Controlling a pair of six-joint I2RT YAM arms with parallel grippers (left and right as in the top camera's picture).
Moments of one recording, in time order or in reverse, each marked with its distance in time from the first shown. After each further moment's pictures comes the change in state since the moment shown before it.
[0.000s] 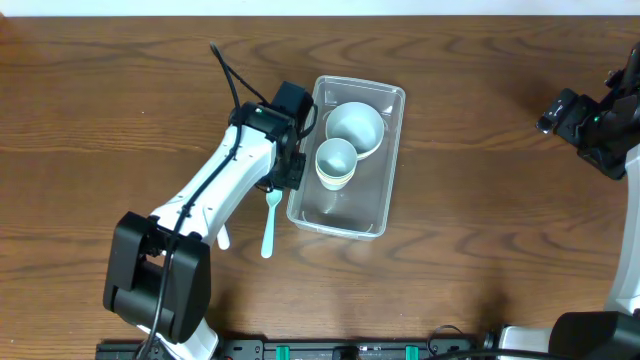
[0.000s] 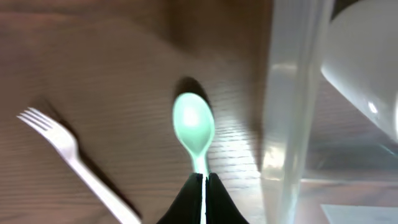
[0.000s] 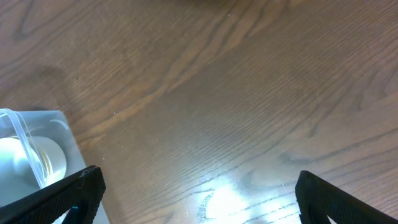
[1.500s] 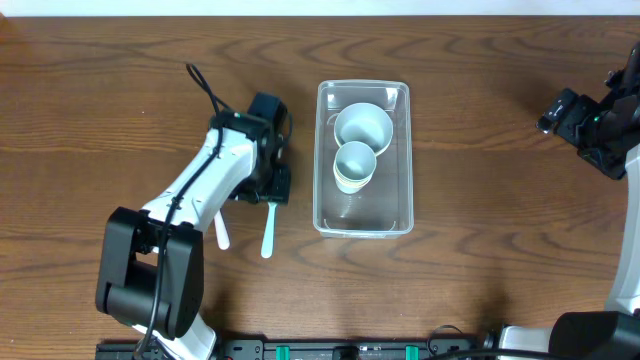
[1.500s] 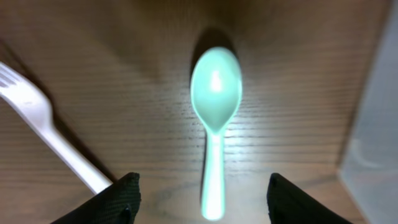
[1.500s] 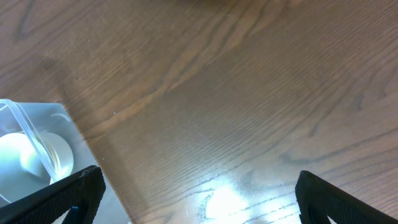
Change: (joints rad) left arm 0.102 0.000 -0.129 0.014 0.086 -0.014; right arm 0.000 0.000 0.000 0.000 0.000 0.000
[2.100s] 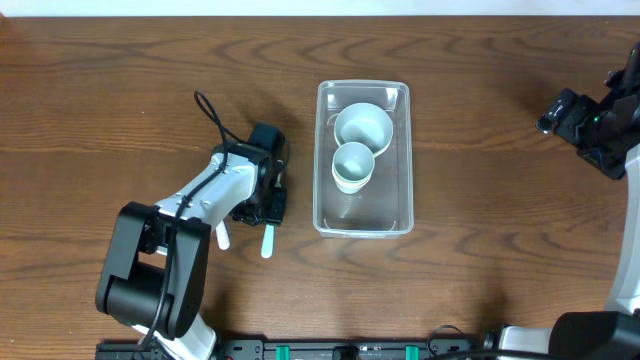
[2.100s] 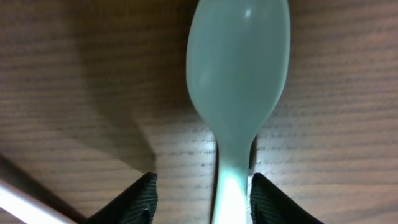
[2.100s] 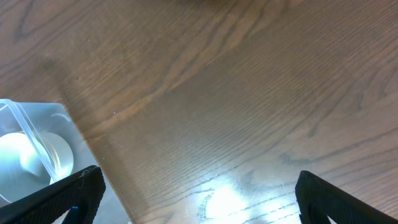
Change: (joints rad) left arm 0.000 0.000 -0.200 0.194 0.015 0.026; right arm 0.000 0.000 0.000 0.000 0.000 0.000
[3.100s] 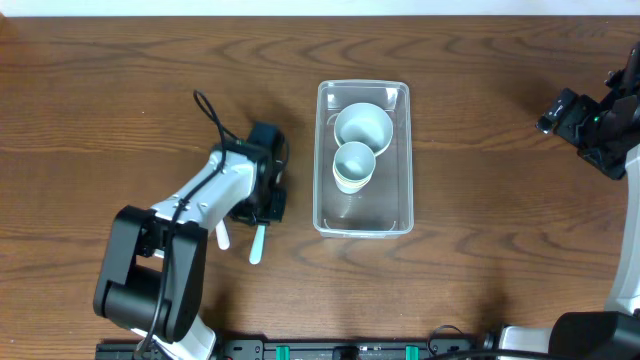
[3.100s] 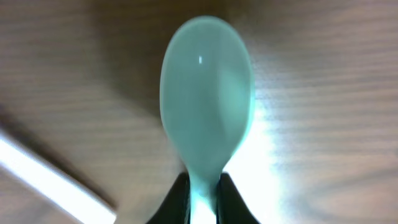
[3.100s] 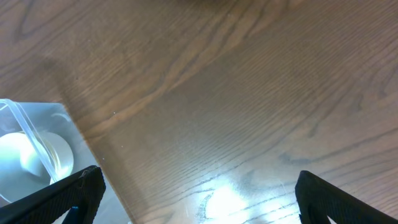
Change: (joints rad) left arm -0.001 -0.024 0.071 -0.134 0.003 0.005; right arm 0.000 0.000 0.000 0.000 0.000 0.000
